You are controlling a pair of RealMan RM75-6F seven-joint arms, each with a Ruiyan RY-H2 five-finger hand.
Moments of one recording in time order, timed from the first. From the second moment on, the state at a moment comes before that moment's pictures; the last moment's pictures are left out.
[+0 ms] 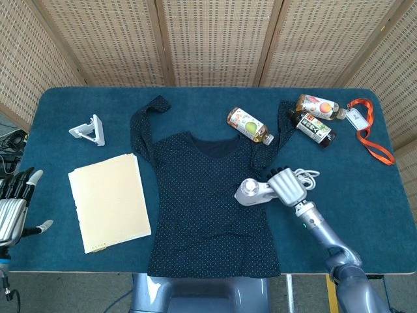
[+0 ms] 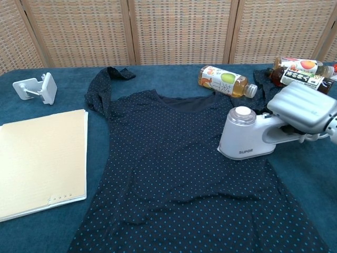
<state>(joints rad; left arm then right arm) -0.15 -1.03 -0.06 -1.81 1.39 1.41 0.20 0.62 -1.99 -0.08 -0.21 -1.67 1.33 0.02</state>
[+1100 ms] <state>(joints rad) -0.16 -1.05 -0.06 -1.80 1.38 1.40 0.23 0.67 -1.98 -0.21 -0.50 -1.86 1.48 -0.09</state>
